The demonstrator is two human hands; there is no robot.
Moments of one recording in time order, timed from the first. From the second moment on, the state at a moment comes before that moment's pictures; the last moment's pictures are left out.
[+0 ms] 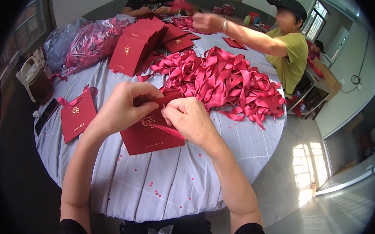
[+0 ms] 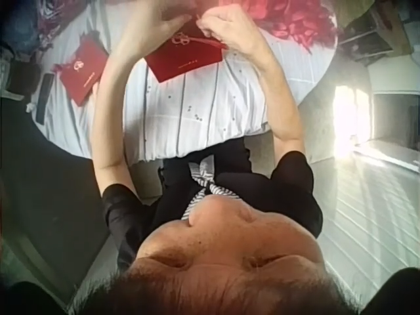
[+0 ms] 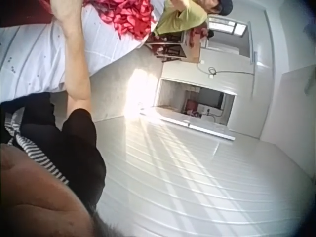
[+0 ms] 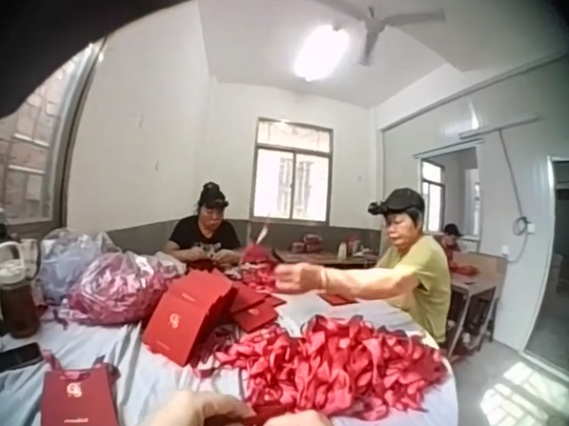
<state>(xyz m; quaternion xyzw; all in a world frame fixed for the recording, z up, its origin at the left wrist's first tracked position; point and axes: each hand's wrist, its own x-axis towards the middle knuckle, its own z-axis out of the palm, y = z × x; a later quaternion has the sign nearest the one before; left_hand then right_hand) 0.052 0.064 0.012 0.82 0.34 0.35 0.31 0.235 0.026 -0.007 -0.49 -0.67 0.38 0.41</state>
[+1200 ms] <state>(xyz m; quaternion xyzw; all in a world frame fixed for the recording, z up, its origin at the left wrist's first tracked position) 0.058 0.051 0.018 0.88 0.25 0.38 0.14 0.245 0.014 0.009 -0.47 -0.79 -0.02 0.39</state>
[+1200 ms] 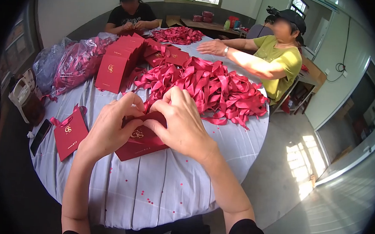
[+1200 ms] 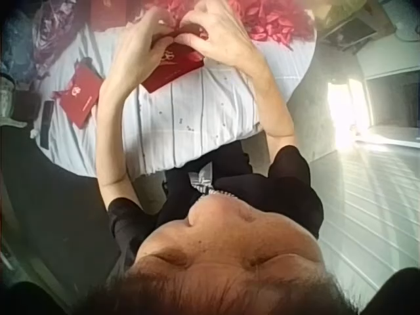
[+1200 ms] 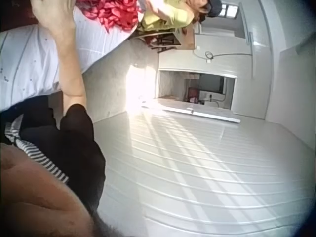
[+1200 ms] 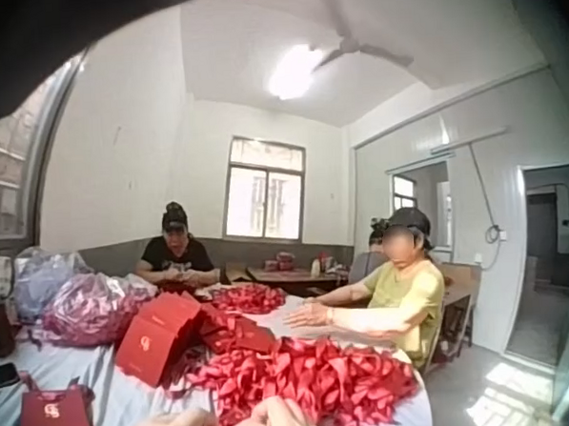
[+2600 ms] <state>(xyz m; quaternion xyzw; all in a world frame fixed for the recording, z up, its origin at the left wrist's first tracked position) 0.064 0.037 0.023 0.89 0.25 0.33 0.19 0.258 0.060 0.032 -0.47 -0.74 0.41 0.25</state>
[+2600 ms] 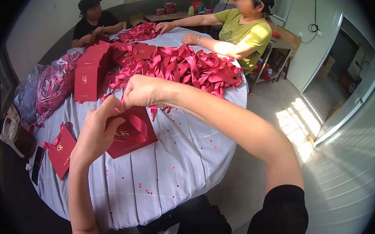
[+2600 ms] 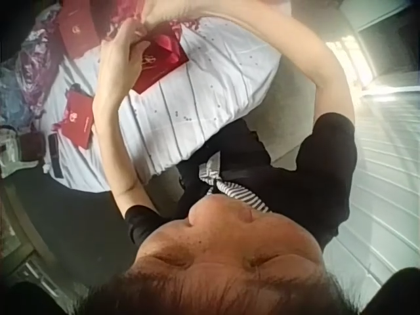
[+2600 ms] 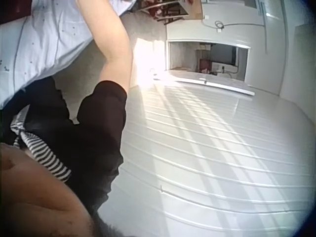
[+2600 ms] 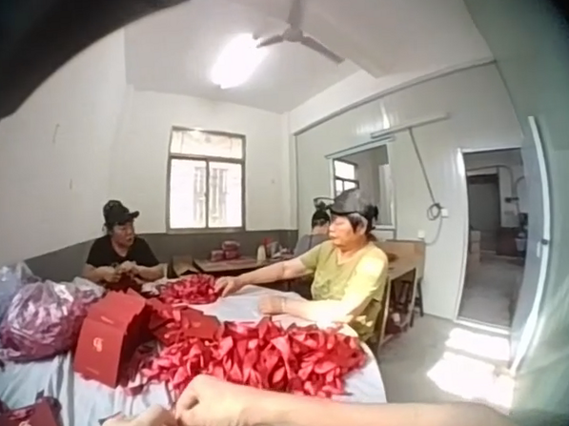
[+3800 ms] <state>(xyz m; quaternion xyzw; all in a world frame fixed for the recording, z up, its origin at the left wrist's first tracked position) 0.071 0.028 0.024 0.90 0.29 0.29 0.15 0.299 0.056 0.004 -0.53 -0.67 0.40 0.33</state>
